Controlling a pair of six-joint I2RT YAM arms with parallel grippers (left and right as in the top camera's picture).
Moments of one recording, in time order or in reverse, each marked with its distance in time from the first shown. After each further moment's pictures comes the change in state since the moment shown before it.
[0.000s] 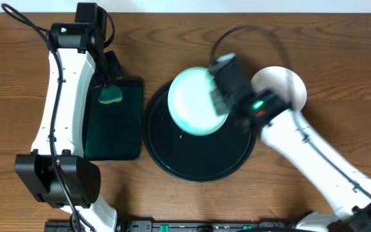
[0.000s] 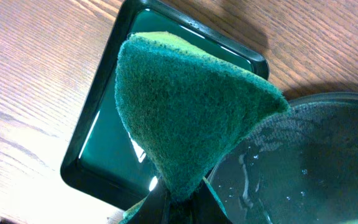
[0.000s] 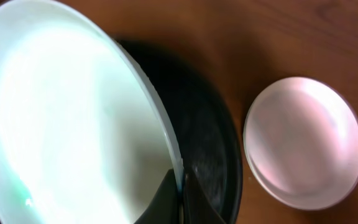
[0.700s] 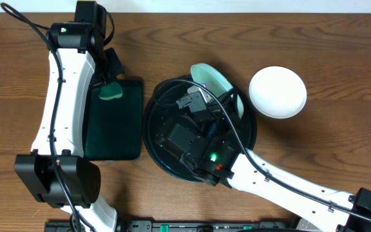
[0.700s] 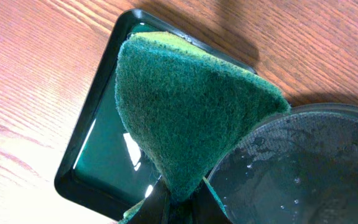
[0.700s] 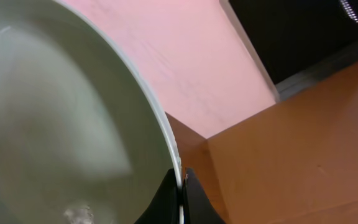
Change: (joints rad) left arm 0.000 0.000 0.000 0.040 0.000 0.000; right arm 0.463 0.000 -0.148 0.104 1.186 -0.135
